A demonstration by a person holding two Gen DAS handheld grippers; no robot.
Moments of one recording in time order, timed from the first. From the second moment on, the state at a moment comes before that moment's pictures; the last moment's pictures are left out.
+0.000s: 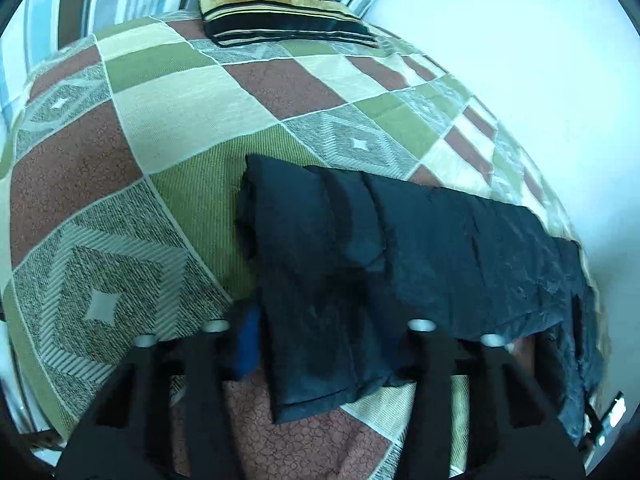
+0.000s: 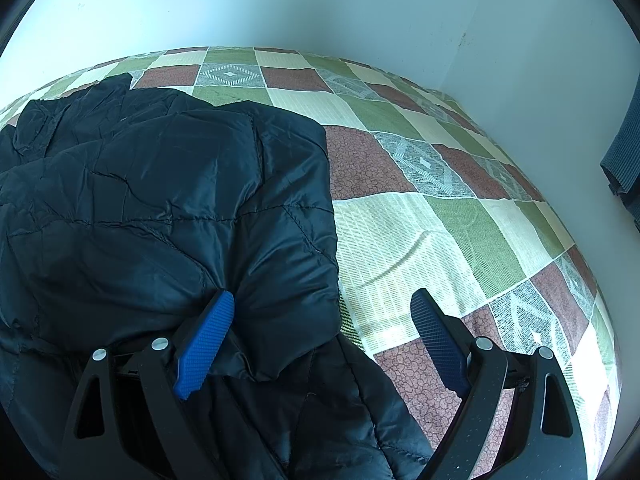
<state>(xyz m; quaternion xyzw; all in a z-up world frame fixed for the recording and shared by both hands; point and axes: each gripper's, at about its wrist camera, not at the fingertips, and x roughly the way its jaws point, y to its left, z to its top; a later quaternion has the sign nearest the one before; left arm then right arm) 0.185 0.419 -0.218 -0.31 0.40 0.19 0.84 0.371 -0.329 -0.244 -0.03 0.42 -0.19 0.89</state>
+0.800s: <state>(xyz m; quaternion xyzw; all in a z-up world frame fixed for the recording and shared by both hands) 0.281 0.180 -0.056 -0.15 0.32 -0.01 0.94 0.371 -0.334 -0.245 0.00 0.42 -0.18 0.89</state>
